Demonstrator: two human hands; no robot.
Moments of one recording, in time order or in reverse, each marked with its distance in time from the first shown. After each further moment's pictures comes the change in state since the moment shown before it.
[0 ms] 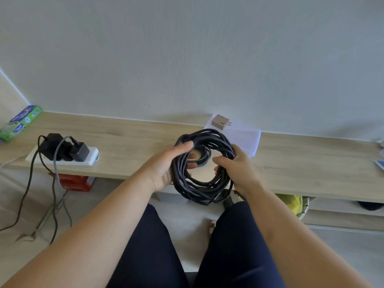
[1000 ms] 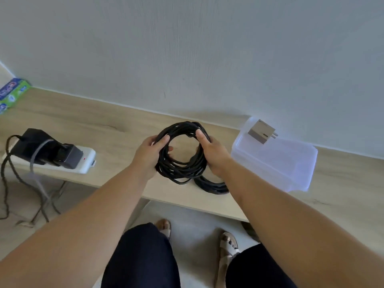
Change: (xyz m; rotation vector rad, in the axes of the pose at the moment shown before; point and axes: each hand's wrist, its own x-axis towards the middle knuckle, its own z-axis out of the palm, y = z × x) left_hand 0.176 -0.010 -0.151 -0.096 0.554 0.062; right_hand 0.223 0.059 0.121 -0.192 -0.237 0.205
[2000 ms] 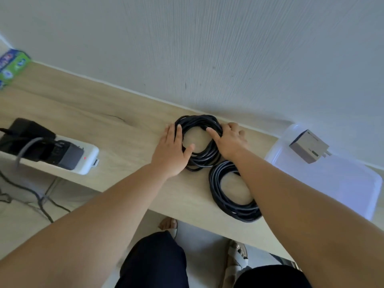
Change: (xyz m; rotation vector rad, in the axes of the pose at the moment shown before) left_hand 0.080 -0.028 -0.005 1.470 -0.070 0.241; right_hand 0.115 0.011 0.005 -1.050 0.074 -0.032
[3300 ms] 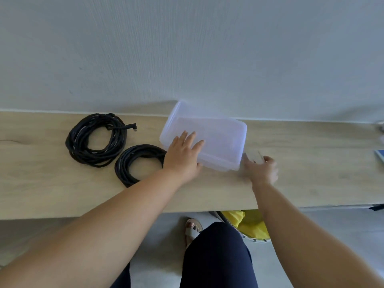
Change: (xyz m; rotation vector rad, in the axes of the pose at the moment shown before) left_hand -0.069 0.234 0.066 0.277 -0.036 0.603; right_hand -0.170 0.288 -0.033 0.773 0.564 0.908
